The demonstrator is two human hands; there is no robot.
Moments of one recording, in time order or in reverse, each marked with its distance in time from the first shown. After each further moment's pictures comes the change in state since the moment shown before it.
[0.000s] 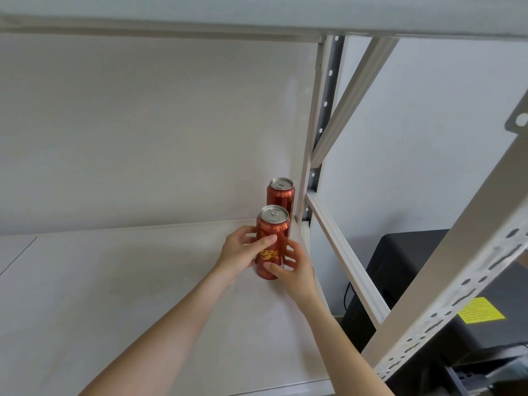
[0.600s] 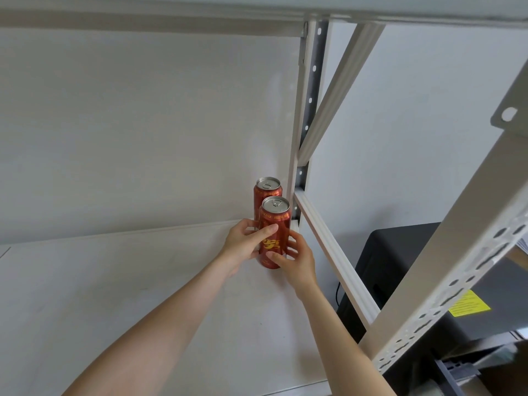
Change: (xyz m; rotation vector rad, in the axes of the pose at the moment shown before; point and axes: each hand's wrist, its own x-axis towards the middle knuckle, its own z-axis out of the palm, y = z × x) left_hand 0.028 0.011 0.029 -0.012 -0.052 -0.057; right_hand 0.026 0.005 -0.020 0.084 0.096 0.021
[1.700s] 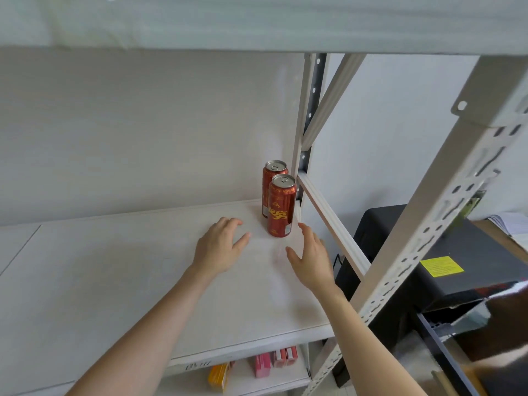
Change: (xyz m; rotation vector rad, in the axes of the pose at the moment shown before) left_hand -0.087 -0.009 -0.069 1.109 0.161 0.411; right_hand -0.069 -0.012 -0.015 -0.811 0.026 -0.085
